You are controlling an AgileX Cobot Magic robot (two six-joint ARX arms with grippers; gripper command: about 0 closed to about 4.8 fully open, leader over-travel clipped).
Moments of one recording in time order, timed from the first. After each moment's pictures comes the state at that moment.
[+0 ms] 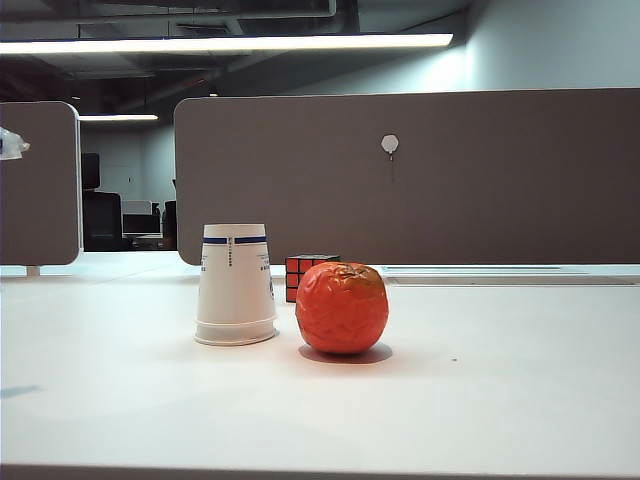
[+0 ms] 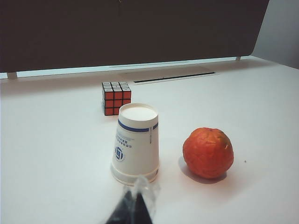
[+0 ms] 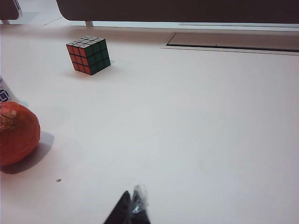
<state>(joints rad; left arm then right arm) -0.20 0.01 0.01 -0.02 0.42 -0.04 0.27 0.00 0.01 -0.16 -0.07 0.08</state>
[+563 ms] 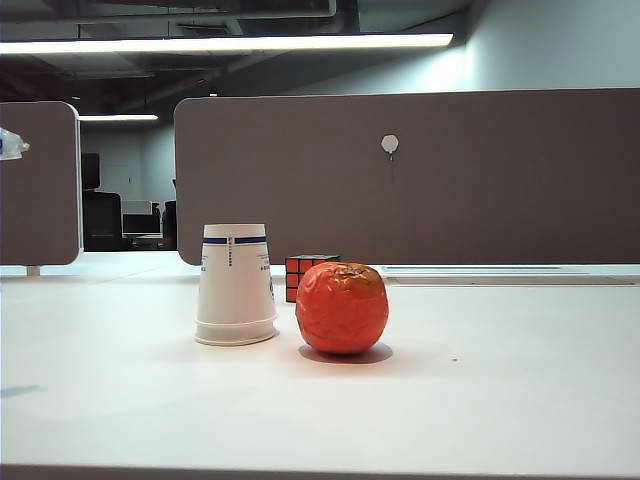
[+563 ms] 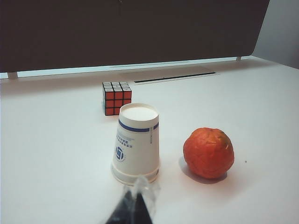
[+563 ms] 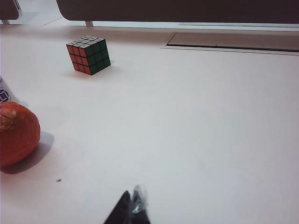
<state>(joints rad) -0.20 0.01 0.01 -0.02 0.42 -0.04 0.27 0.00 0.01 -0.16 -0.07 0.08</state>
